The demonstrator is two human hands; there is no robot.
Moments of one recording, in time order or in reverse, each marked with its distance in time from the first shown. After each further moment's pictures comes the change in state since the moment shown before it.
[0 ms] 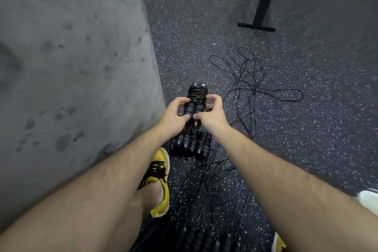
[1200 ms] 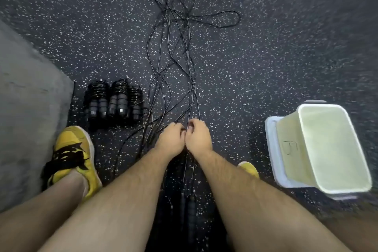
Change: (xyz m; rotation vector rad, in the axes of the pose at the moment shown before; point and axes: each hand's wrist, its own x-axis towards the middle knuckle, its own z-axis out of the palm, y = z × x) left_hand -0.046 -0.155 0.295 0.591 -0.527 -0.035; right_hand -0.005 0.311 -0.112 -0.501 0.308 0.265
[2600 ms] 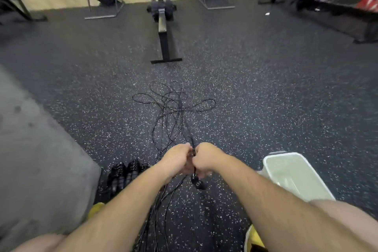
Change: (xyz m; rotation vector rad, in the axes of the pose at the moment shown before) left_hand -0.119 0.206 -0.177 -0.623 -0.050 -0.045; right_hand -0.103 -0.129 -0.263 -0.214 -0.329 -0.109
